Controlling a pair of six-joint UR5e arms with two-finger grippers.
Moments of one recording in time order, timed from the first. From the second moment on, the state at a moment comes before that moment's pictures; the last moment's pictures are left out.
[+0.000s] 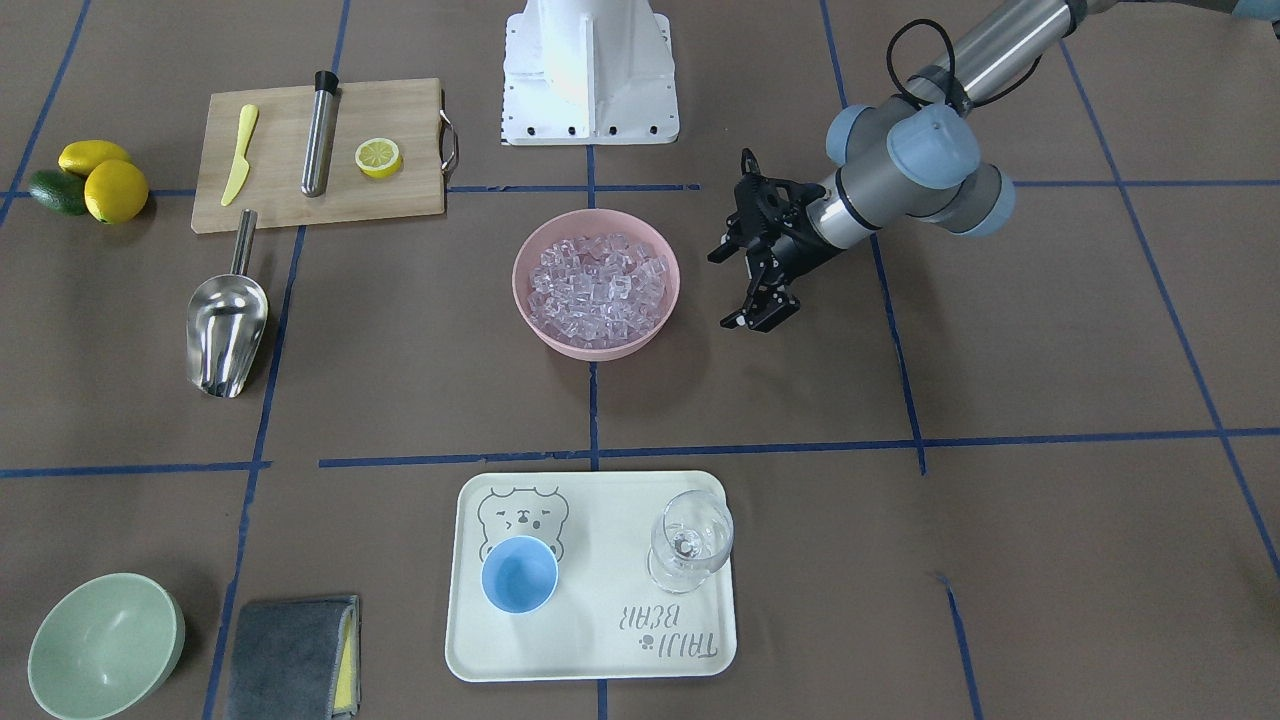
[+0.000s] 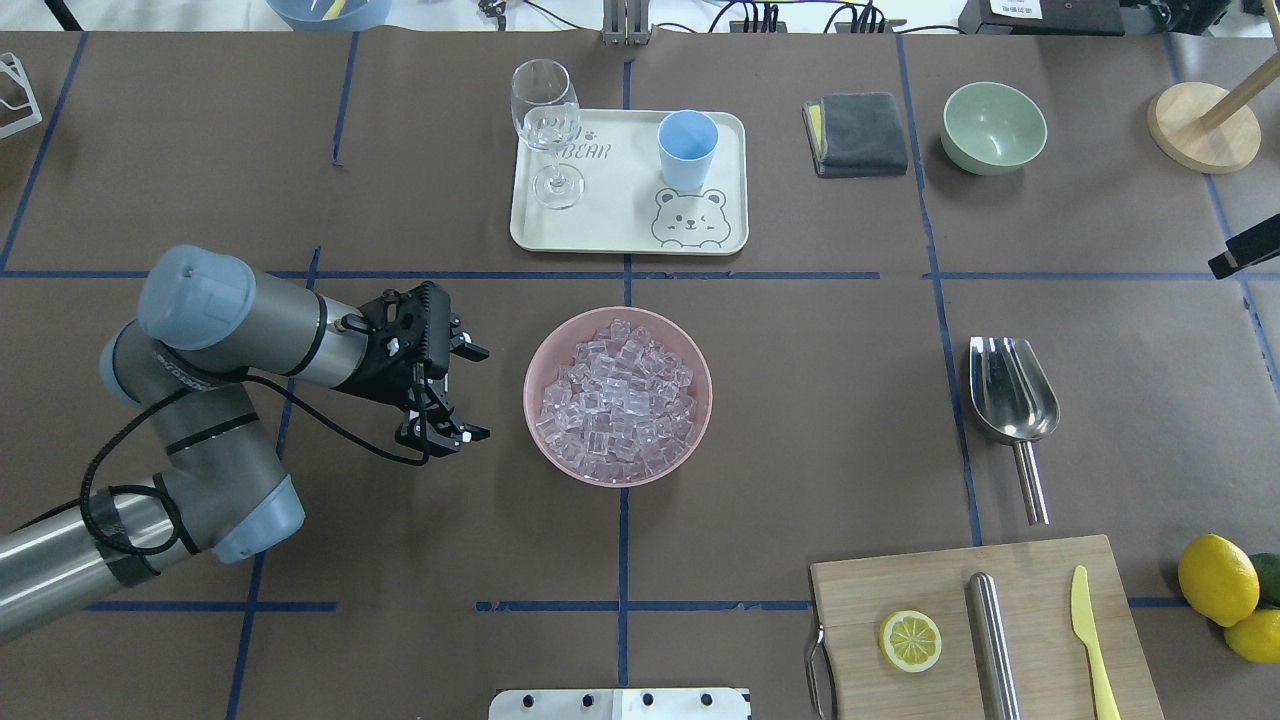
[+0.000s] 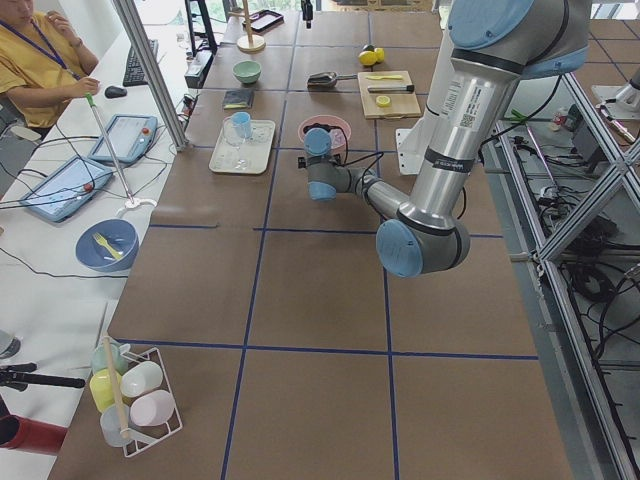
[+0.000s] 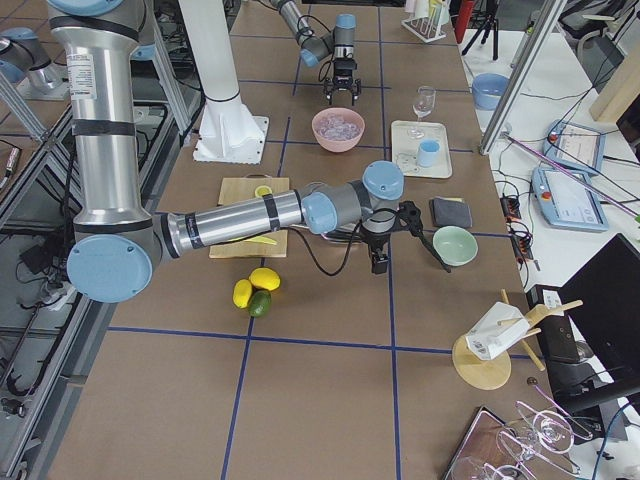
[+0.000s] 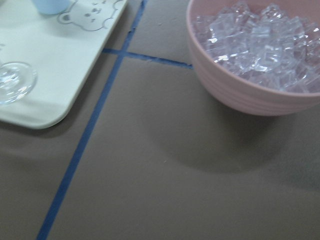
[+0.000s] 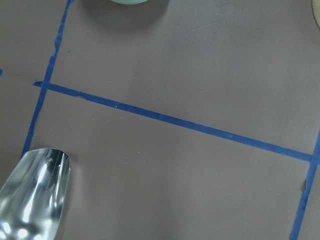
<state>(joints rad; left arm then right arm) -0.59 -1.98 -1.50 -2.63 -2.13 0.04 1.31 -1.54 1.80 -1.48 2.36 0.17</state>
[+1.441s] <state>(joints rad) -0.53 -2.04 -1.39 -2.75 -2.05 0.09 1.04 -1.58 2.04 -1.49 2.24 0.65</state>
